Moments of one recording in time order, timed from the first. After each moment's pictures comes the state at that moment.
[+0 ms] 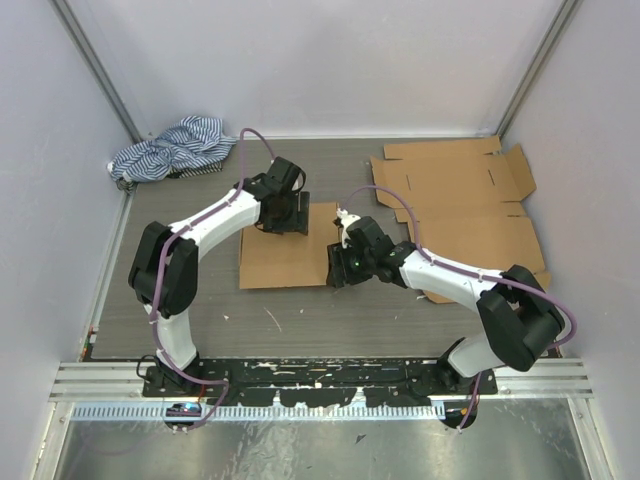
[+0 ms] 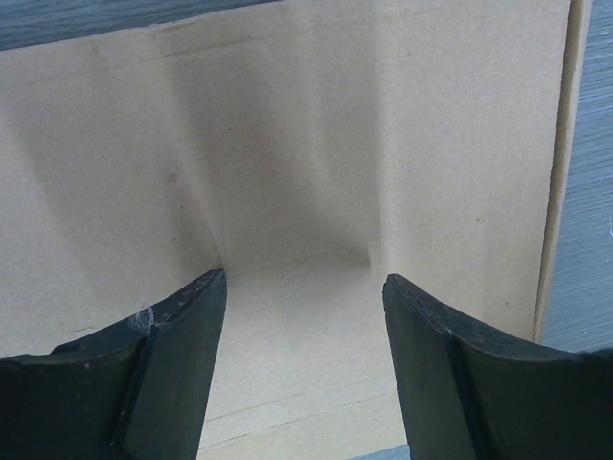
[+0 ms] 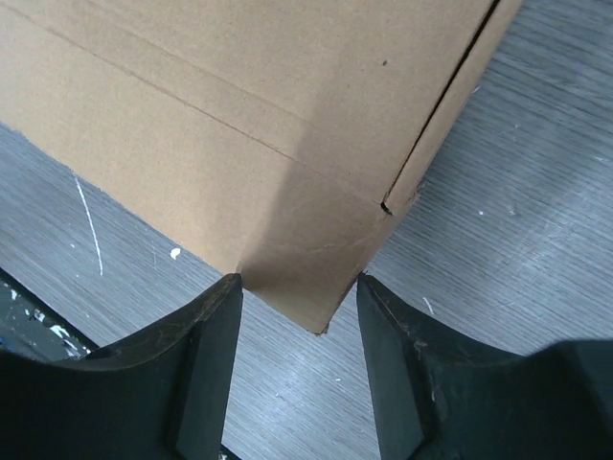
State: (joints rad) left arm -0.58 1.87 1.45 -0.63 -0.01 -0.47; right arm 0.71 1.45 0.81 -0.22 -0.15 0.40
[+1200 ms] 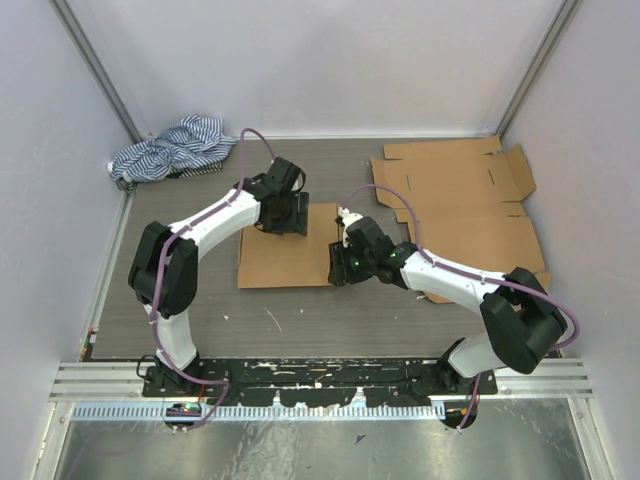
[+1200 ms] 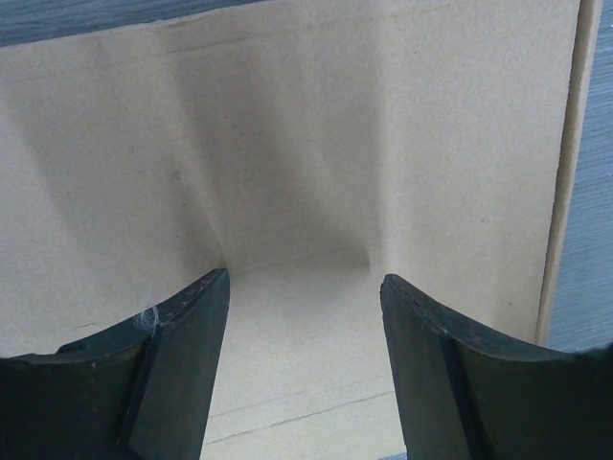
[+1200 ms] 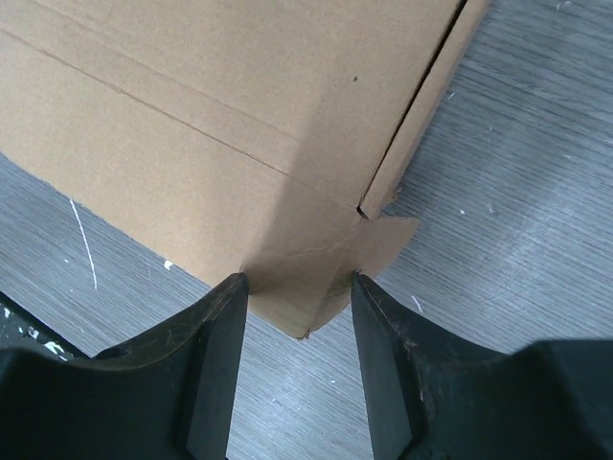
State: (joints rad) left arm -0.58 1.88 1.45 -0.64 -0.01 -0.46; right arm 0.72 1.44 0.81 -0.22 -0.11 0.42
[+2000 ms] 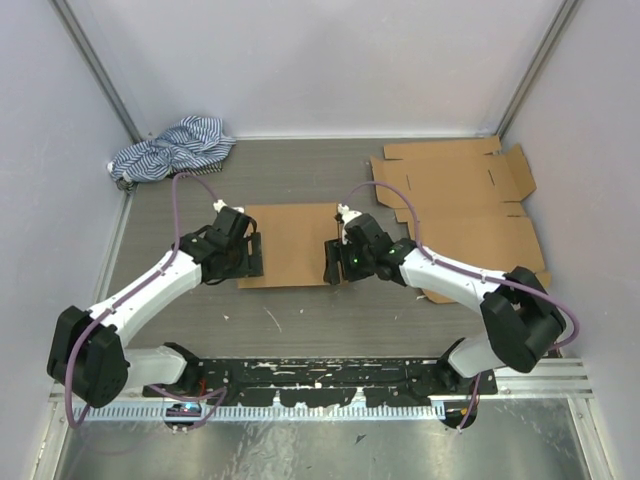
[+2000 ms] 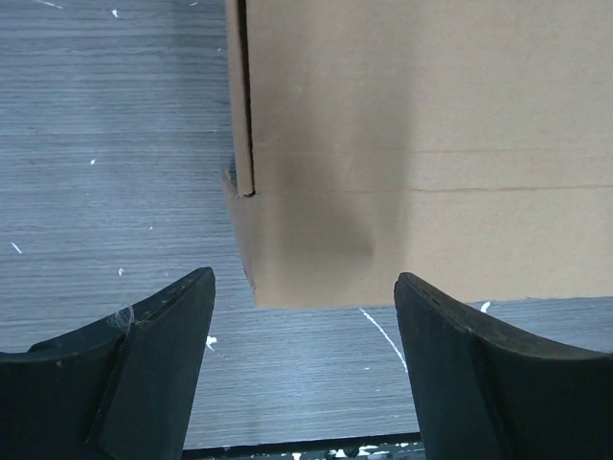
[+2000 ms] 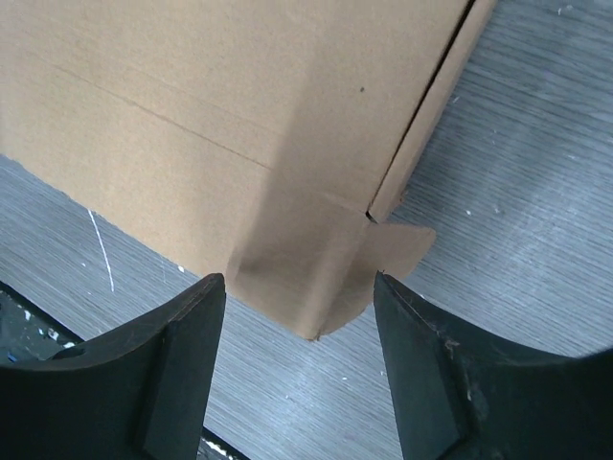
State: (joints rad) left arm -0.53 1.25 0.87 -0.68 -0.16 -0.53; right arm 0.72 1.43 0.84 -0.26 -0.11 0.44
